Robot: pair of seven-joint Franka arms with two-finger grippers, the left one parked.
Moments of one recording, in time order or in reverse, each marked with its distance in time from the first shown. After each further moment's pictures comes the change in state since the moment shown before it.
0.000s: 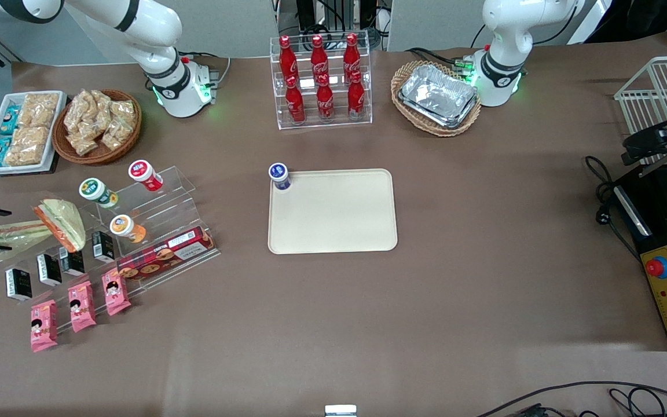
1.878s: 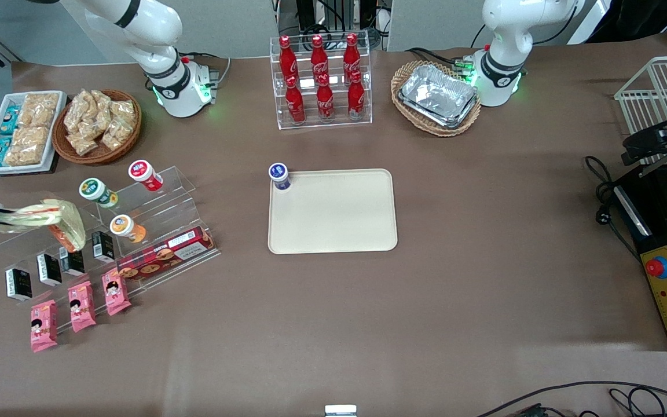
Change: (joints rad) arm 0.044 -0.105 0.075 0.194 0.152 -0.380 0.487
